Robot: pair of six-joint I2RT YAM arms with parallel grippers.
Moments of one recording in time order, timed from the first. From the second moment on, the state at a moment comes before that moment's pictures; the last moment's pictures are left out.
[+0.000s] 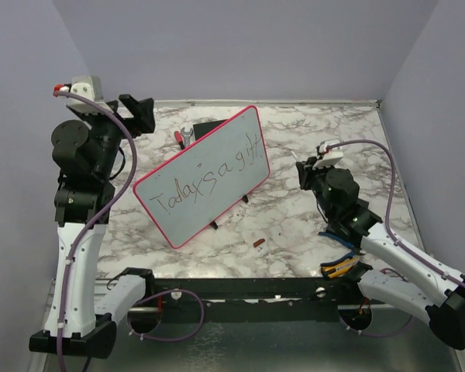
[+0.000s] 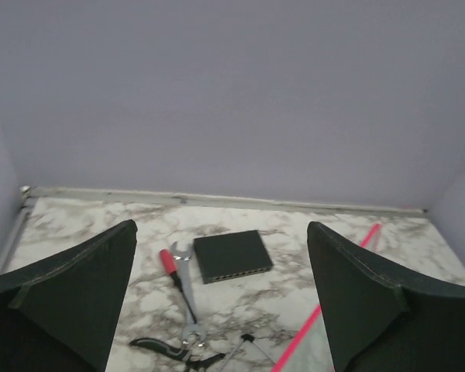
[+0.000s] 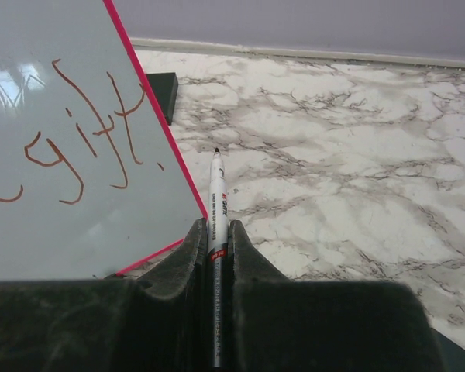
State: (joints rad) left arm -0.06 0.92 1.30 -0.28 0.00 -0.25; right arm 0.63 0.94 0.64 0.16 0.40 0.11
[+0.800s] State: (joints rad) left arm -1.09 1.33 1.21 -0.35 0.03 -0.09; right arm 0.63 0.77 0.54 0.14 0.55 0.16
